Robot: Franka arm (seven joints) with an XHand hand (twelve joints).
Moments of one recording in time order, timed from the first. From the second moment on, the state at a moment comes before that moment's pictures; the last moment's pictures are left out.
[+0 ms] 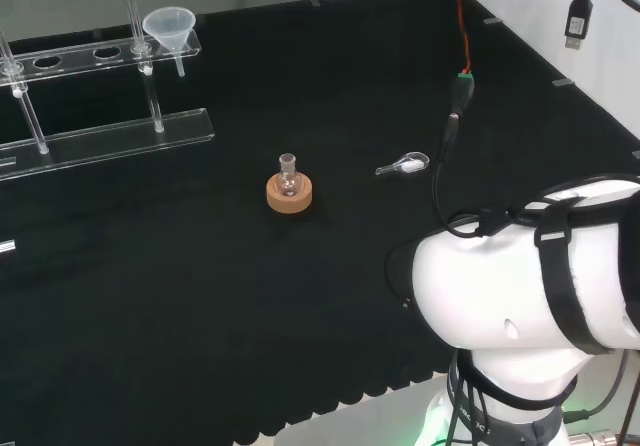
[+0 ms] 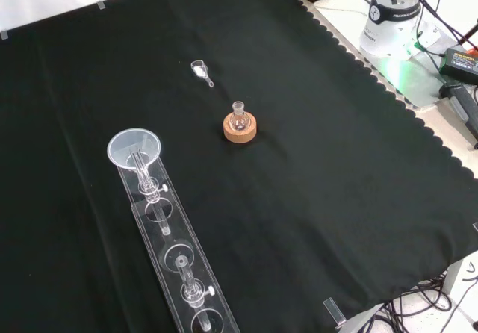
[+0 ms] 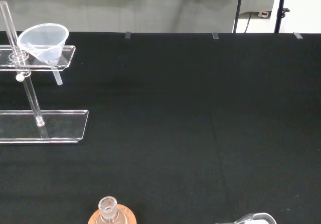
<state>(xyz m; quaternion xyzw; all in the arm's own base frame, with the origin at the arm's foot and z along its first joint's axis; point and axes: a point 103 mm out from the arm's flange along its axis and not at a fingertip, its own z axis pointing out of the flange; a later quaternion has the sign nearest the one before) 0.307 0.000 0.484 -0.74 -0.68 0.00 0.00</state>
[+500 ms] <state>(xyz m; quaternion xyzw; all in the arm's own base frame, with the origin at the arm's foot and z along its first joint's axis) 0.327 0.005 0.489 -0.73 -0.68 -0.01 0.01</state>
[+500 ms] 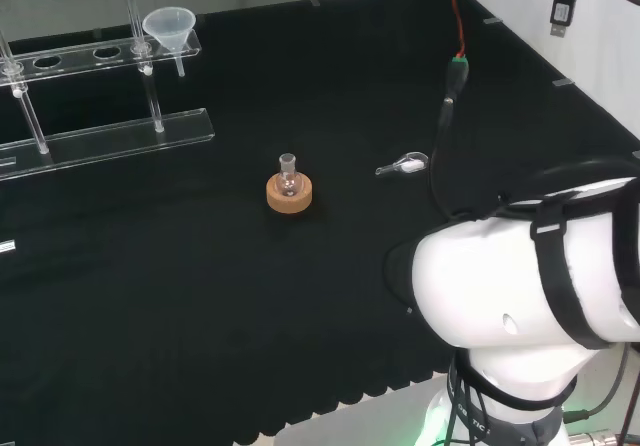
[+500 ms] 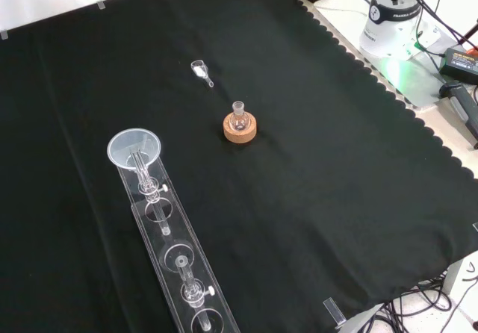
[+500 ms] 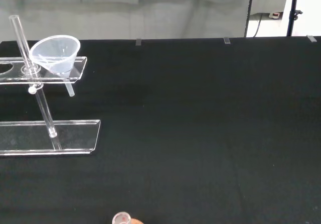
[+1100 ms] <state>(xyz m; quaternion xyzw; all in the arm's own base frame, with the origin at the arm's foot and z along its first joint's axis) 0.337 0.011 0.470 -0.71 -0.70 -0.08 -0.01</state>
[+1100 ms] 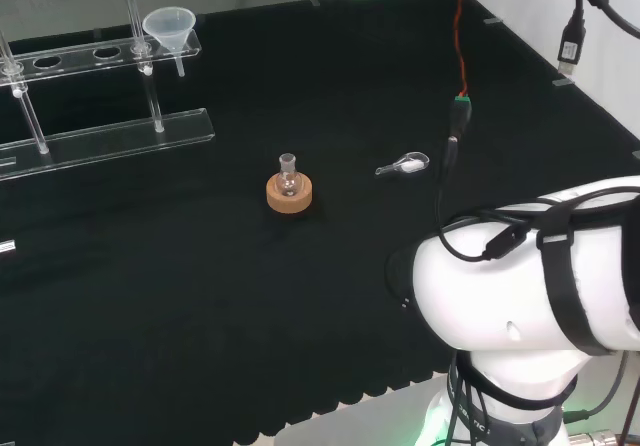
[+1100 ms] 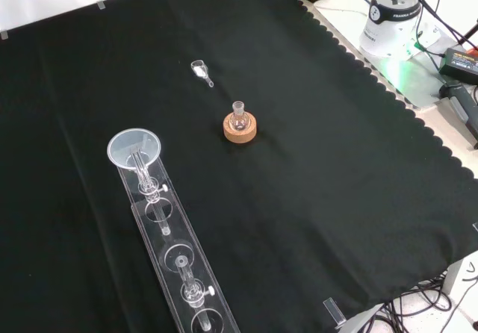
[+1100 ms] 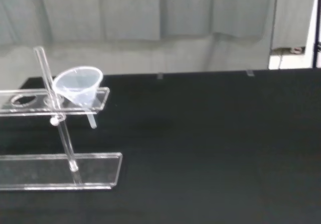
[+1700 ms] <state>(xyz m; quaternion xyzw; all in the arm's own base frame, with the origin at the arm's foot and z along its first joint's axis) 0.421 0.036 0.426 -0.67 -0.73 -0.11 0.04</state>
